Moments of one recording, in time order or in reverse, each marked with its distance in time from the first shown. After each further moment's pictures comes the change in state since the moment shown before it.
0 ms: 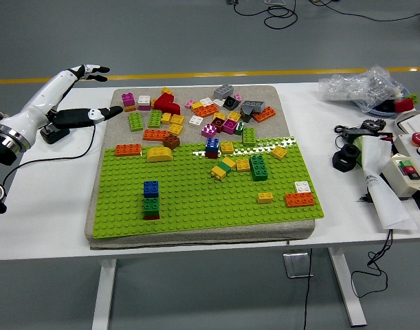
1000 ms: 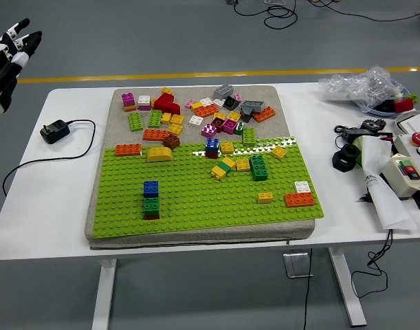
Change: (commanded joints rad) left arm -0.094 0.017 -0.066 0.316 -0.635 0.038 -0.141; right arm 0.012 -0.002 -0.005 0.000 -0.009 0.002 0.001
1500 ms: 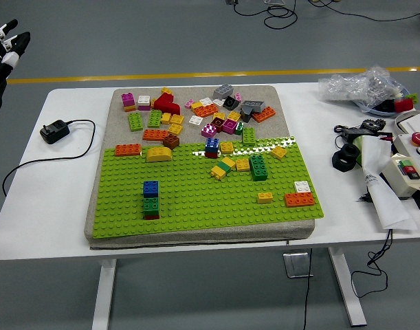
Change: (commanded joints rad) left arm 0.031 0.012 -0.012 -0.029 0.010 0.048 0.006; right arm 0.003 0.002 -0.007 0.000 -0.021 -0.002 -0.007
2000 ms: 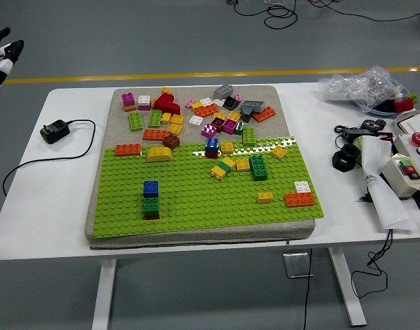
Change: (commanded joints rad) left arm 0.046 0.005 -0.021 -0.023 0.012 0.014 0.008; right arm -0.003 0.004 -0.011 0.000 -0.020 -0.001 -0.013
